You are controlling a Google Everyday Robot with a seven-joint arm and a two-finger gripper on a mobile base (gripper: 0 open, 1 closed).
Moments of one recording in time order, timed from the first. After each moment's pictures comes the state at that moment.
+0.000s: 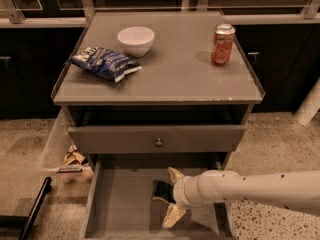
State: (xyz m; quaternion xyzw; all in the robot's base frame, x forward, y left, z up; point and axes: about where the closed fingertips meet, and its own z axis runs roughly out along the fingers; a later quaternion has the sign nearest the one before) arm 0.464 -0.043 0.465 -0.63 0.71 0.12 0.29
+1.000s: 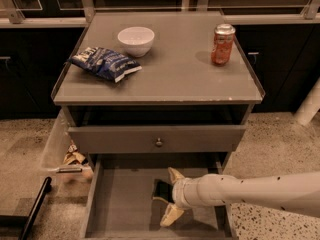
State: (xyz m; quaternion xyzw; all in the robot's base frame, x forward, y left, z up) arm 0.471 -0.041 0.449 -0.62 0.71 0.12 0.31
